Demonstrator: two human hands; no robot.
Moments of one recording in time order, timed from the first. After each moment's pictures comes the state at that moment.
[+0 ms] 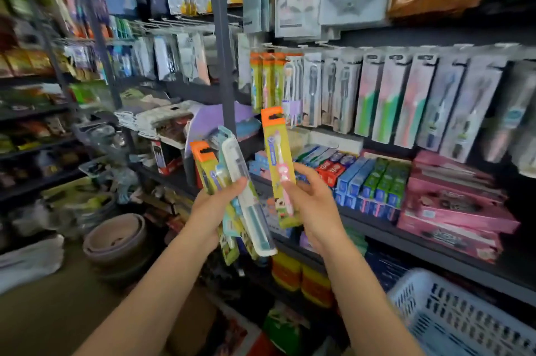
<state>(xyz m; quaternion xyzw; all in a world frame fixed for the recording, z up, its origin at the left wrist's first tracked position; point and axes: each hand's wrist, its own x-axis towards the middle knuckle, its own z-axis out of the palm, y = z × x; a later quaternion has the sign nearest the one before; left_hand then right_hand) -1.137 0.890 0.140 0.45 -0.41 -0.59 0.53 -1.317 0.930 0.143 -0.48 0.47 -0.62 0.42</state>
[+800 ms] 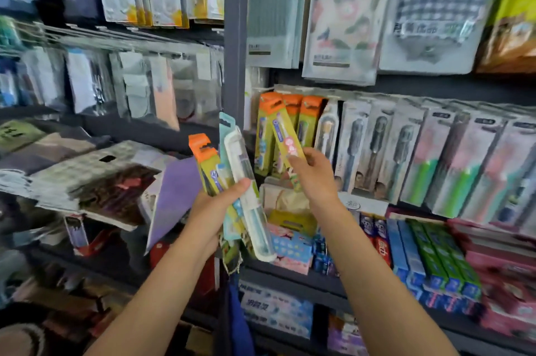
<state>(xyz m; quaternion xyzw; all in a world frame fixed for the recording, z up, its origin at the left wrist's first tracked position) -1.085 0.530 0.197 0.29 -0.50 -0.65 0.49 -1.267 0.565 0.236 -0.41 0.61 -0.65 0.19</state>
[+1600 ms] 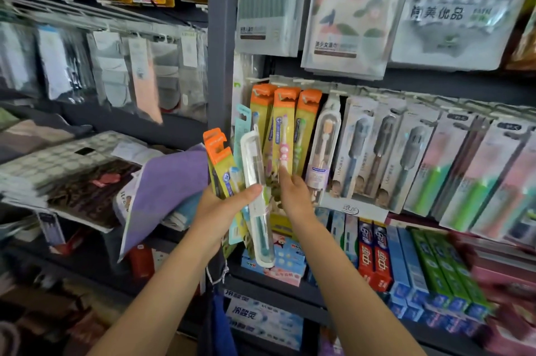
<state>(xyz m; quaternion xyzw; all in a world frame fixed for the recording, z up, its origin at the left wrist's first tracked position) -1.131 0.508 0.190 0.26 -0.55 -0.62 0.49 -1.291 0.509 0.184 -0.37 0.68 -0.57 0.26</state>
